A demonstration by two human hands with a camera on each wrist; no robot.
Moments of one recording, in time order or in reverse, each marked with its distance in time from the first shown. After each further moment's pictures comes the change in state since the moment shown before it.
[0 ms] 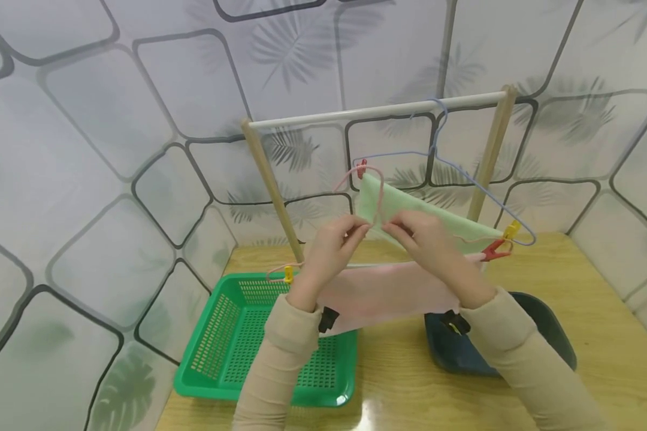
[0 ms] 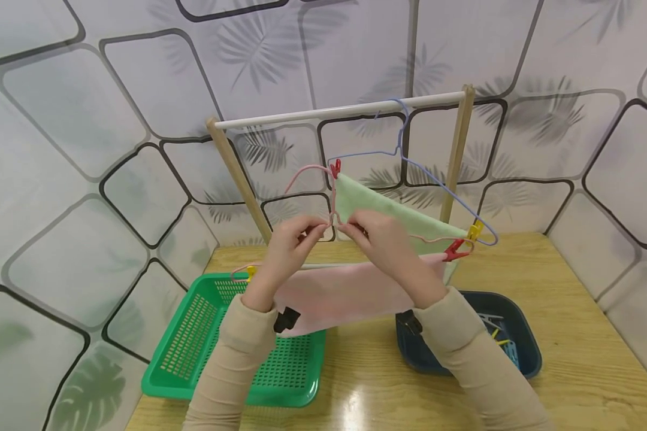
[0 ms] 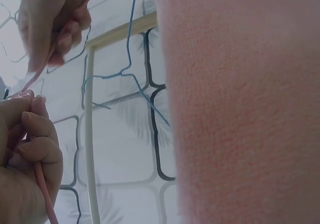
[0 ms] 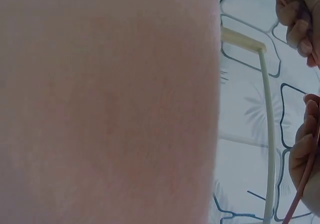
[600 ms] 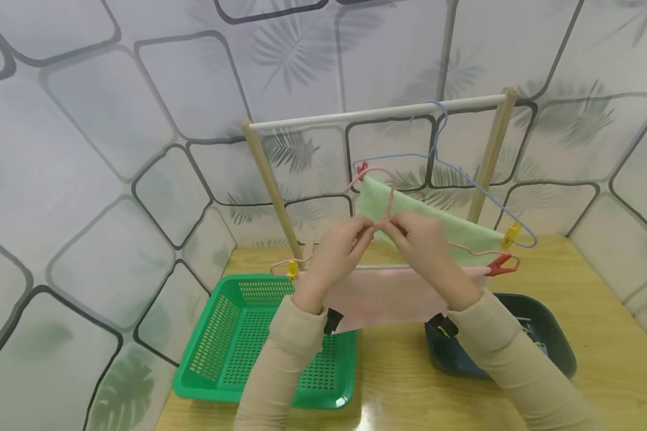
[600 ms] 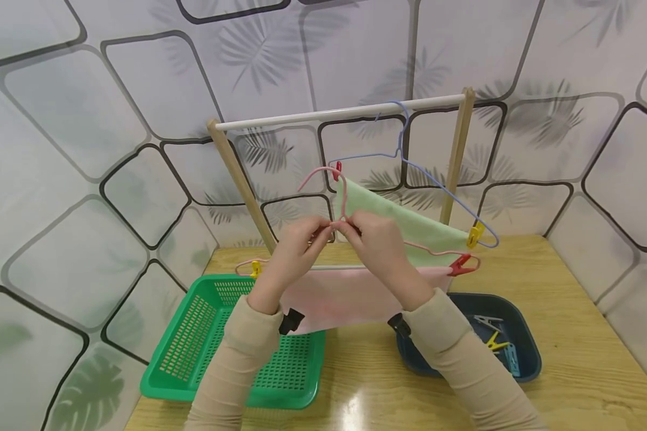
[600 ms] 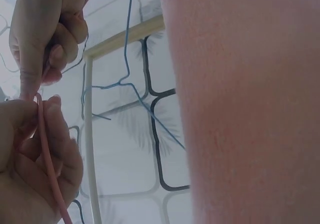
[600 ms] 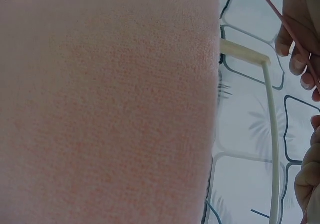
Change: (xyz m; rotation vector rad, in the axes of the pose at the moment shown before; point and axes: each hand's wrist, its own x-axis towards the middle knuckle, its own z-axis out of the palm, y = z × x) left_hand 0.002 0.002 0.007 0.168 -0.076 -0.005; right_hand 0.002 -0.007 0.012 -0.077 0.134 0.062
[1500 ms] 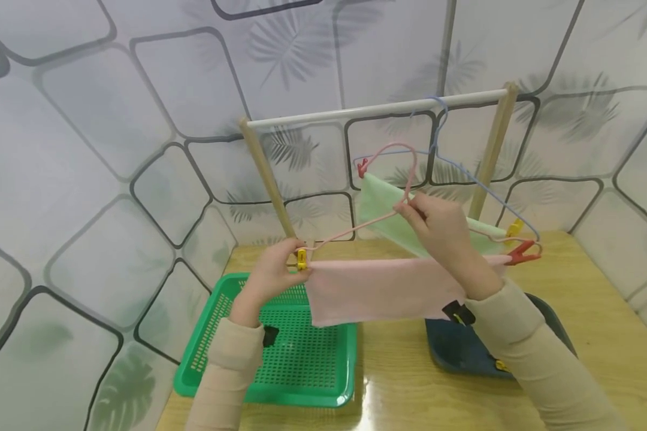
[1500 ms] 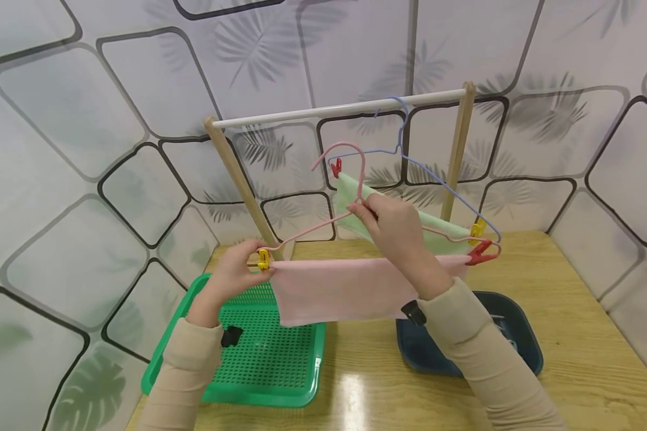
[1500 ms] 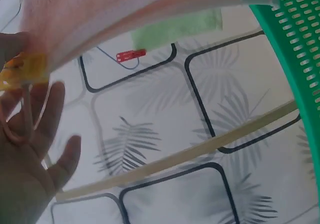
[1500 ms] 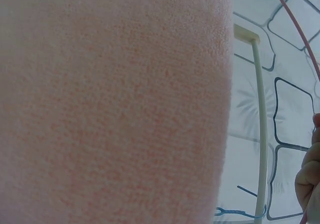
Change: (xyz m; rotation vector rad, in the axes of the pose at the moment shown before) left_hand -0.075 -0.067 -0.044 0.063 -0.163 -0.174; right_hand 0.013 0.009 -0.024 -0.025 0.069 -0.003
